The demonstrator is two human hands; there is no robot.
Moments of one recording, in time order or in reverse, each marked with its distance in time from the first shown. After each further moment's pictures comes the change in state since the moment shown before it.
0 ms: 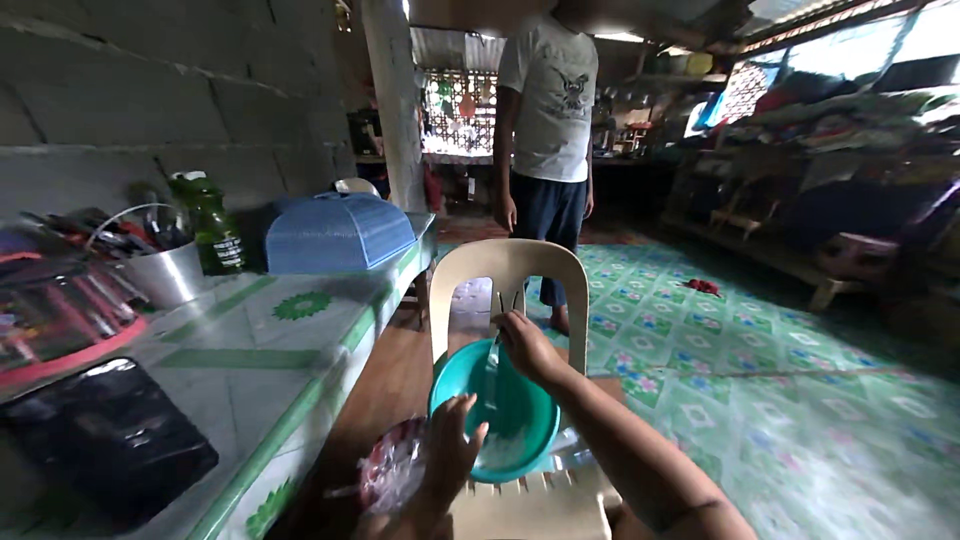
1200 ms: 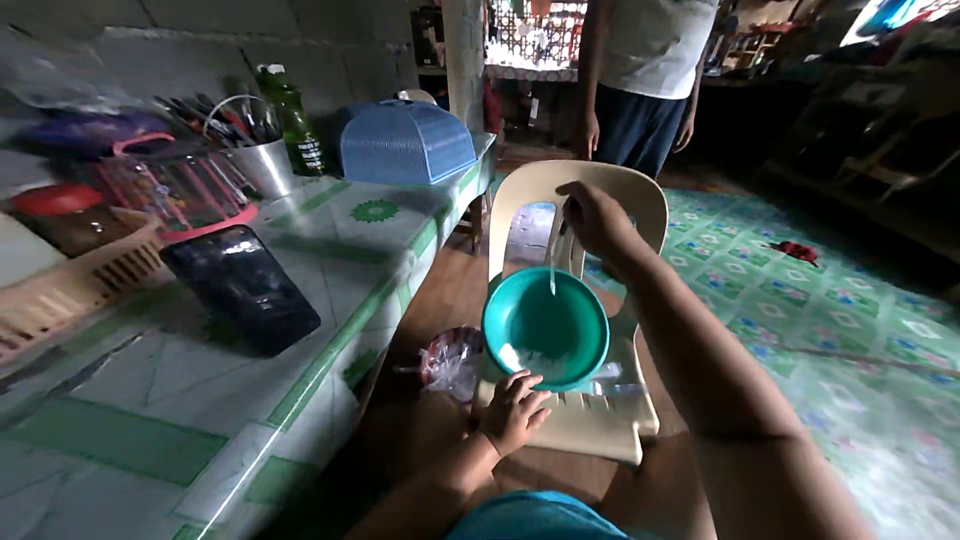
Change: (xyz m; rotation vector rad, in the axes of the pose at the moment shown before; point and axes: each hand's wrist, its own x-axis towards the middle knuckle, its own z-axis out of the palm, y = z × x) left_hand -0.097 -0.004 0.034 0.096 -0.037 0.319; right_hand 0.053 -0.042 -0.058 -0.082 0.022 0.055
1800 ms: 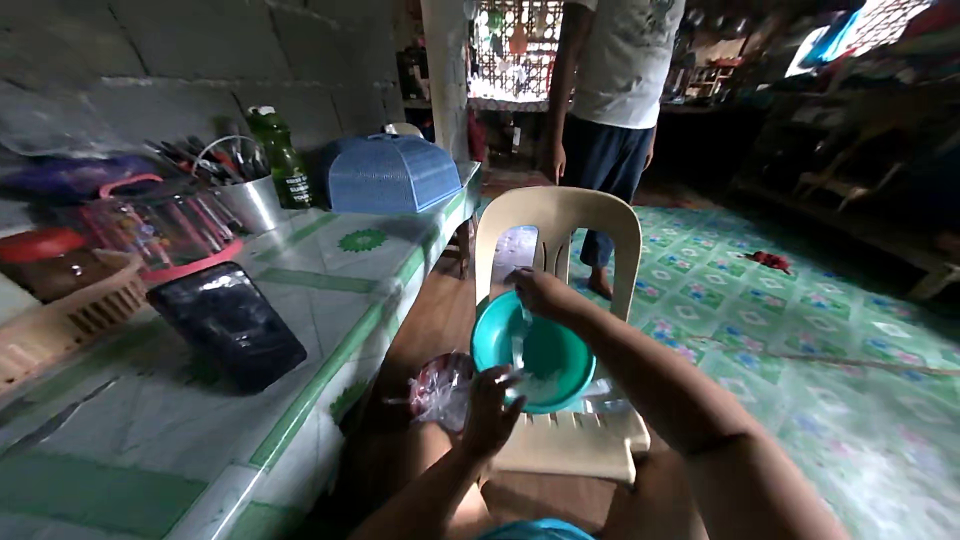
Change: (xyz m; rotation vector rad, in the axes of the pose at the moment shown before) left_hand 0.037 -0.003 -0.039 -0.167 0.121 -0.239; right_hand -0.018 0.010 0.073 -0.052 -0.337 -0.047
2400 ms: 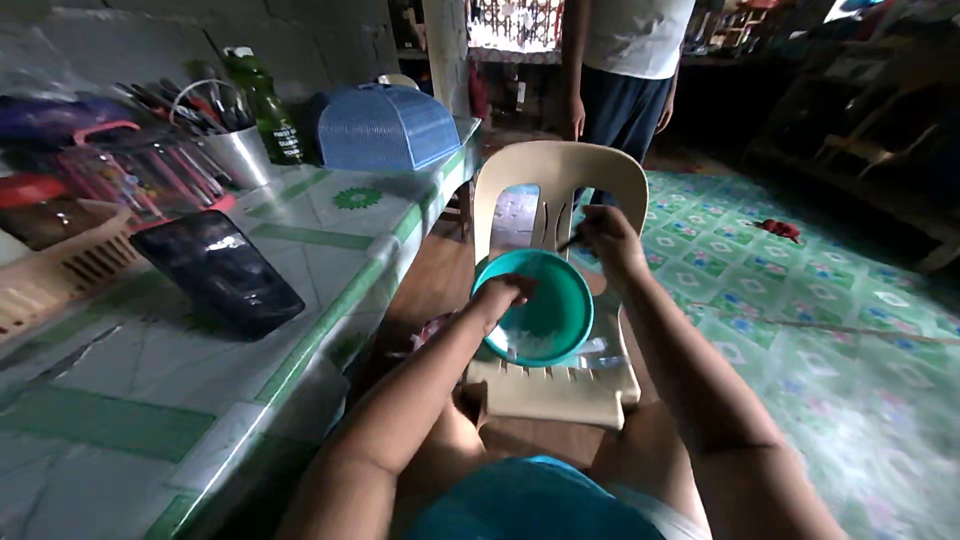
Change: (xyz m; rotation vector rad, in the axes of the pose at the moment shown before) left_hand 0.139 0.042 -0.038 -0.804 -0.362 -0.735; right_hand -0.070 0.054 -0.017 0.796 0.493 0.148
